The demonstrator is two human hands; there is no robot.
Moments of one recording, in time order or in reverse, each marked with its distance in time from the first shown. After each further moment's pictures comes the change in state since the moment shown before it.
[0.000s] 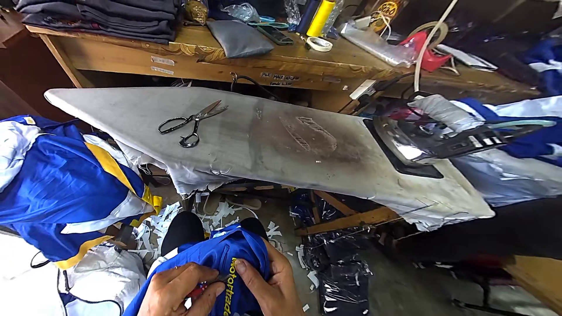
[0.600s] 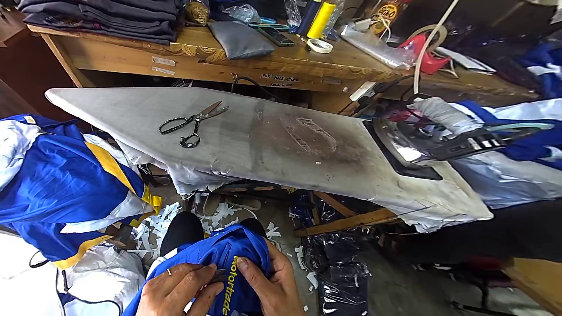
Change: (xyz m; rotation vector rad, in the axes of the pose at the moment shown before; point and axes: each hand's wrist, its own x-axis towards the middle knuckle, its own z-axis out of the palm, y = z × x) left_hand -0.004 -0.001 0.003 0.170 0.091 0.098; right_hand 0.000 0.001 0.000 0.055 0.027 0.034
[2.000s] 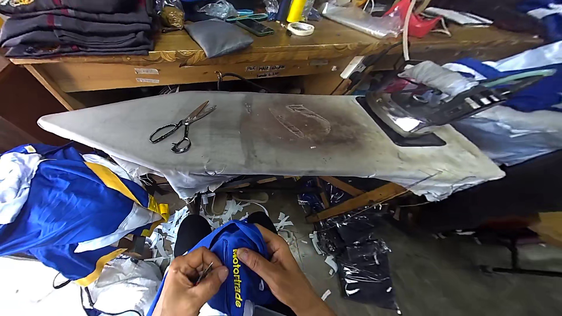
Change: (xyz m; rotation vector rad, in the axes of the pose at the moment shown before) left_hand 0.015 -0.015 0.012 -0.734 -0.115 -0.405; right_hand 0.014 0.012 -0.010 0.122 -0.135 0.028
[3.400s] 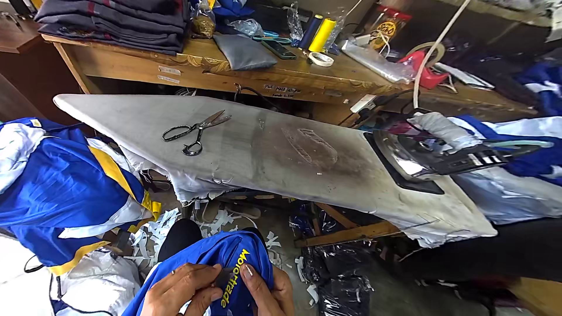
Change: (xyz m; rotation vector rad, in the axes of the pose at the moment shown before) left_hand -0.012 0.014 0.004 0.474 0.111 0.329; right_hand -0.014 -0.005 0.023 -0.089 0.208 -0.082
